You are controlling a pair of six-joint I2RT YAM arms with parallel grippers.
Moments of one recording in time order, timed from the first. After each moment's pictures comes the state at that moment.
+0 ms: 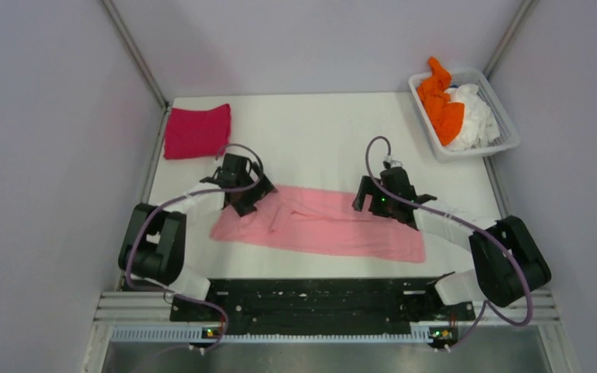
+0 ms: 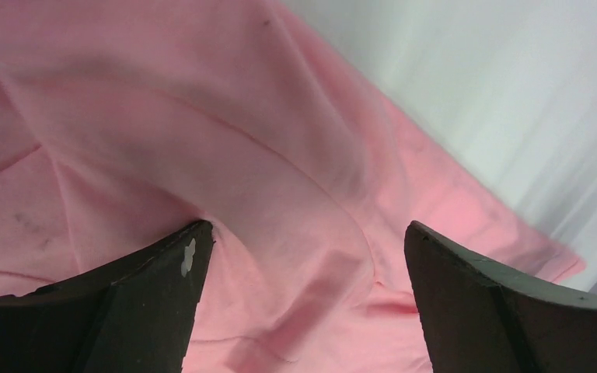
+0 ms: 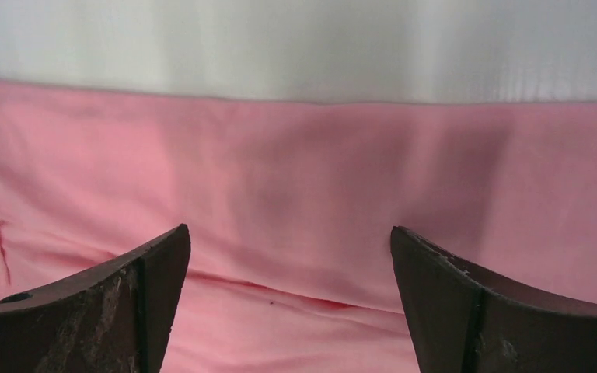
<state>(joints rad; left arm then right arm) -0.30 1.48 0.76 -0.26 0.09 -0.93 0.44 1.36 0.61 -0.08 0.04 0.59</state>
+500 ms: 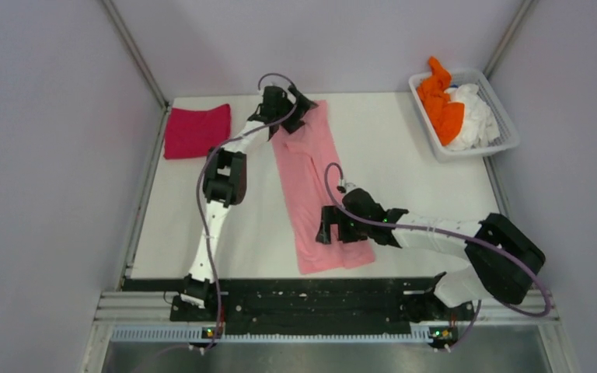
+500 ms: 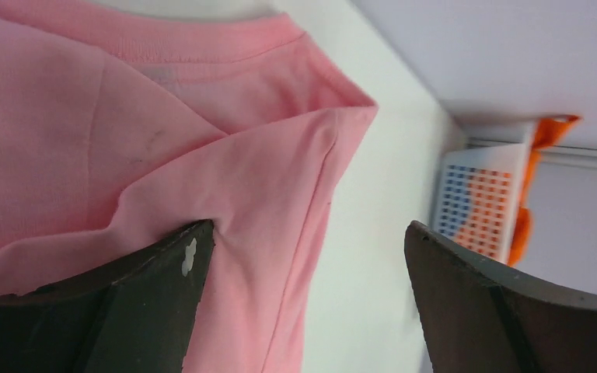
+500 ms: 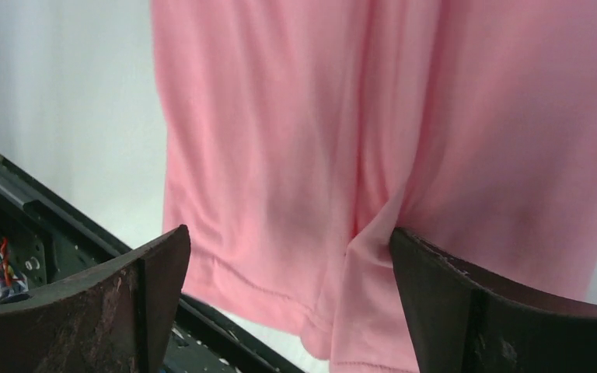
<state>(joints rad) -0.28 2.55 2.12 -0.11 0.23 -1.03 0.82 1.37 0.60 -0.08 -0.08 0.68</state>
